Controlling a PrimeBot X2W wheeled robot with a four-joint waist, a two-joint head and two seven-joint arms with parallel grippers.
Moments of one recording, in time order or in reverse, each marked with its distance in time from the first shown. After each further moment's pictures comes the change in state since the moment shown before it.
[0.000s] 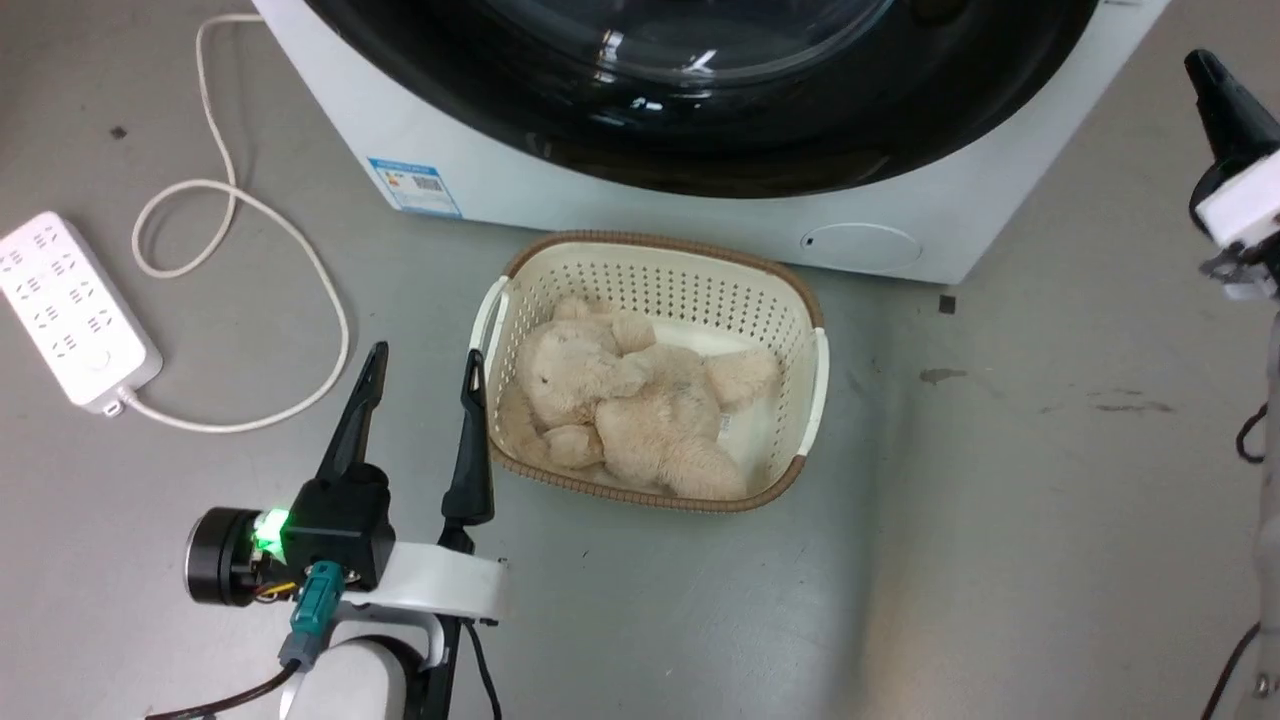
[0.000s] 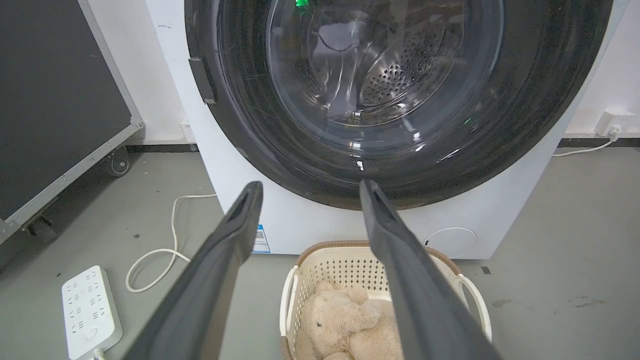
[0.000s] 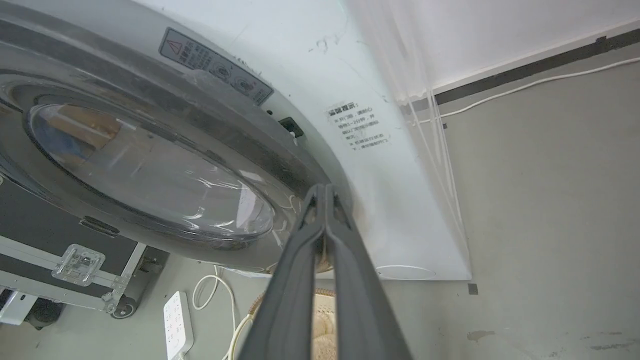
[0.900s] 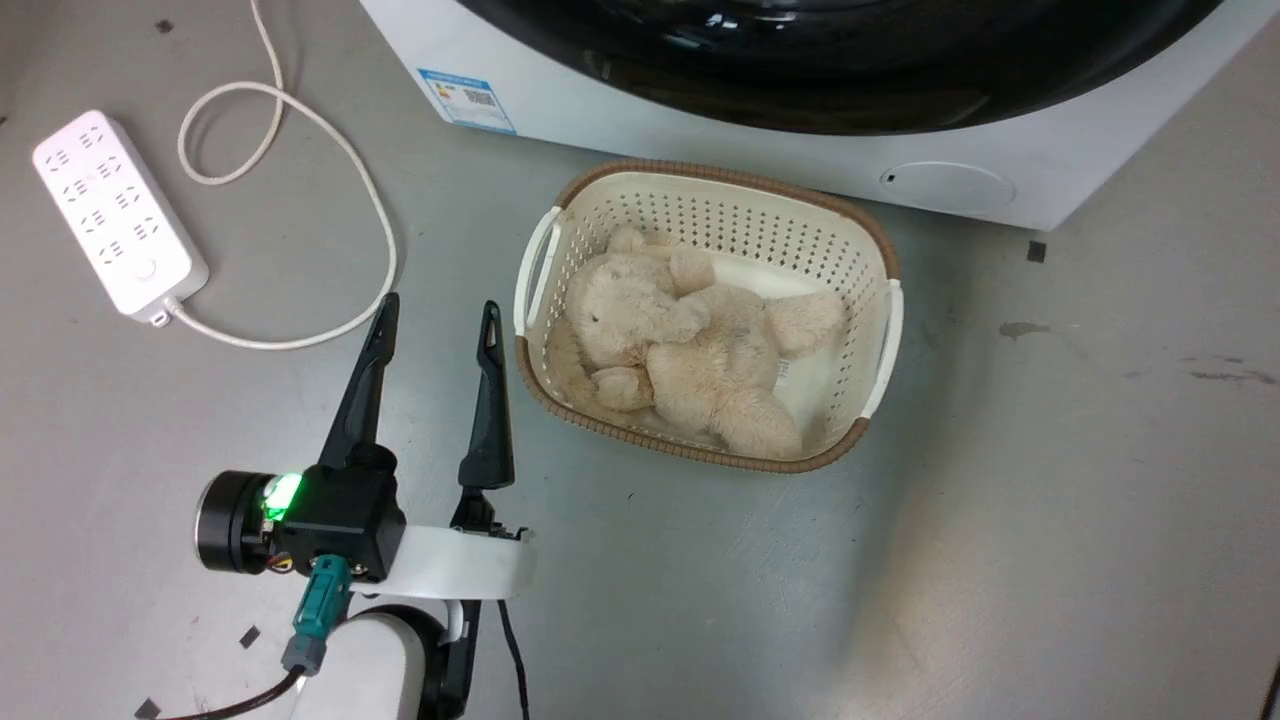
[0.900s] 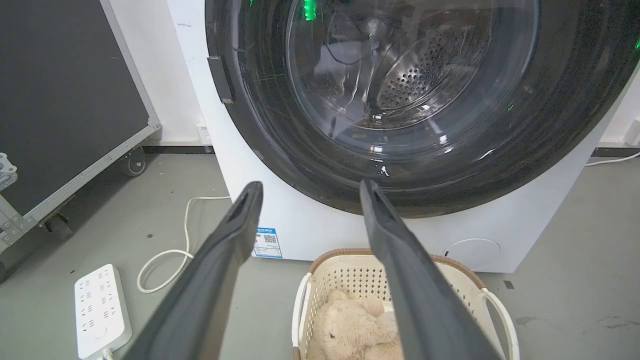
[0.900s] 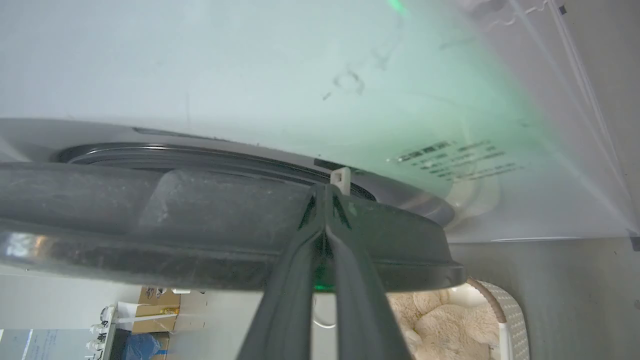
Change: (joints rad) left arm -0.052 0.000 -0.047 -0.030 -0.028 0.031 -0.059; right arm -0.444 -0.054 -0.195 0.372 0.154 -0.002 0.319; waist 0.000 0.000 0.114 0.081
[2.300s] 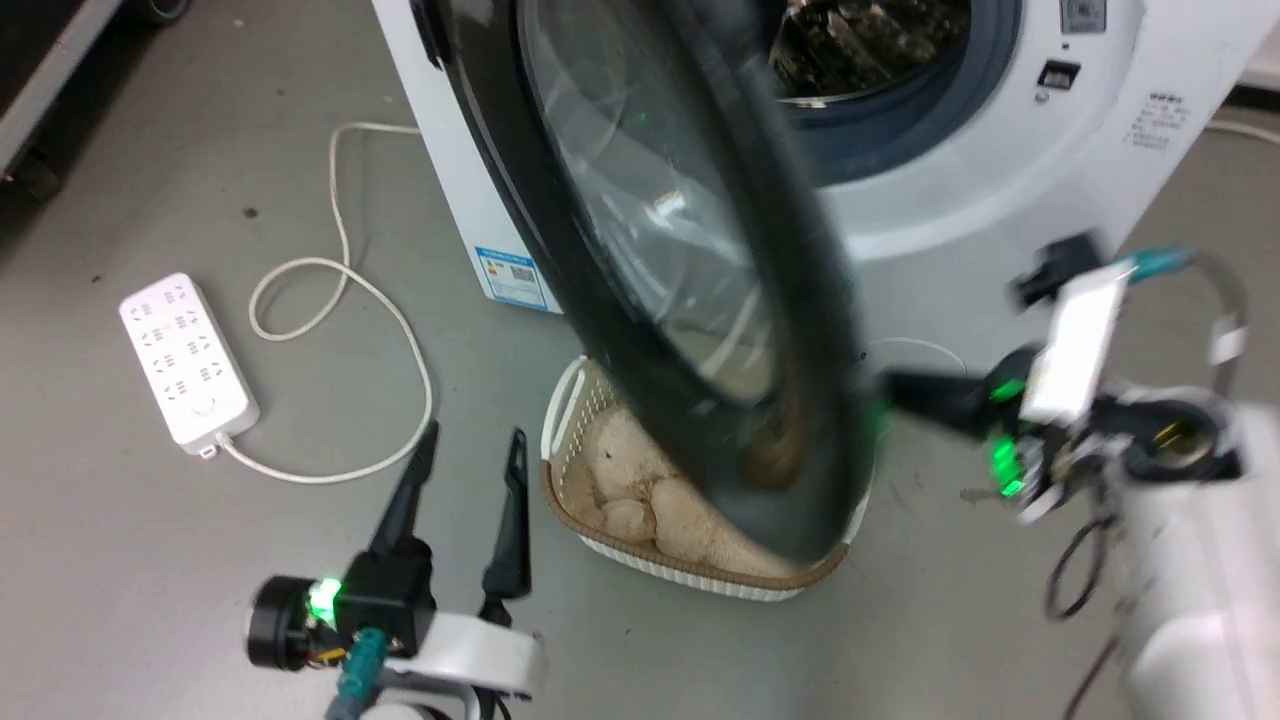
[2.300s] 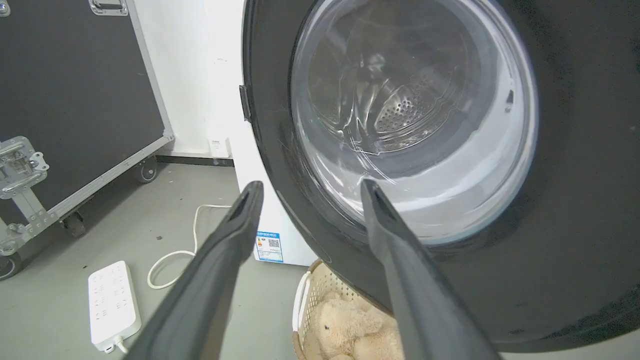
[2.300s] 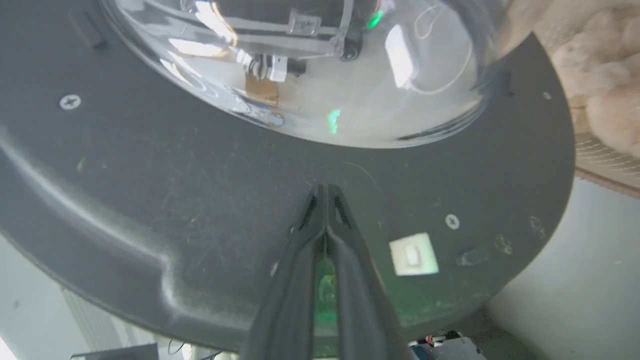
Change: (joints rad) left arm 0.119 0.000 -0.020 0.133 -0.026 -0.026 -0.044; right arm 0.582 0.174 0.275 -0.269 0.486 0.000 0.515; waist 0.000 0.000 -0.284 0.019
